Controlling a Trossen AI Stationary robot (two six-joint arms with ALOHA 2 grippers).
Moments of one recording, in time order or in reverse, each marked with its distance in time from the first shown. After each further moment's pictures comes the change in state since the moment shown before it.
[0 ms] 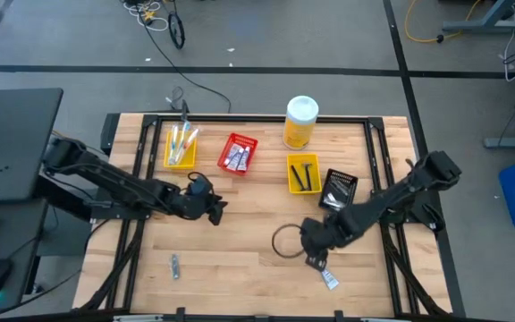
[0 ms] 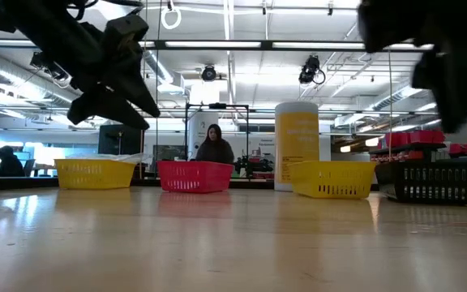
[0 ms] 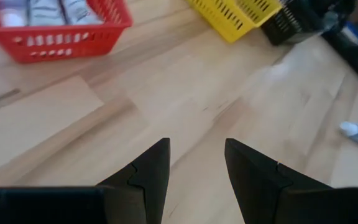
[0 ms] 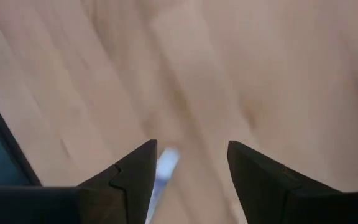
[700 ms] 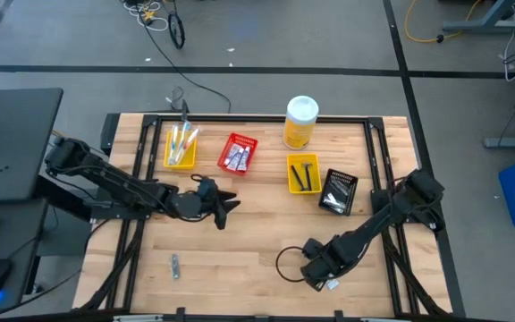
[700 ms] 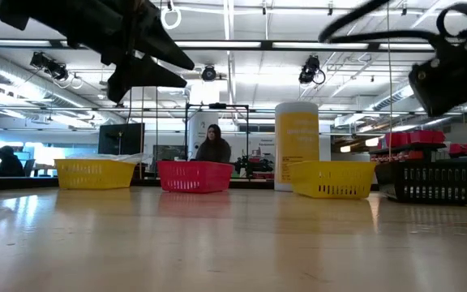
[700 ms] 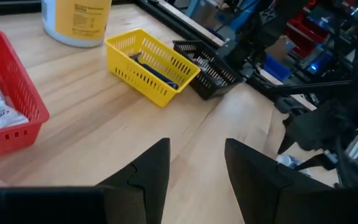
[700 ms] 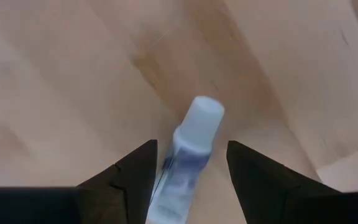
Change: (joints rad) left arm -0.020 0.046 0.000 0.405 -0.072 0.300; right arm 0.159 0.239 0.000 0.087 -0.080 0.353
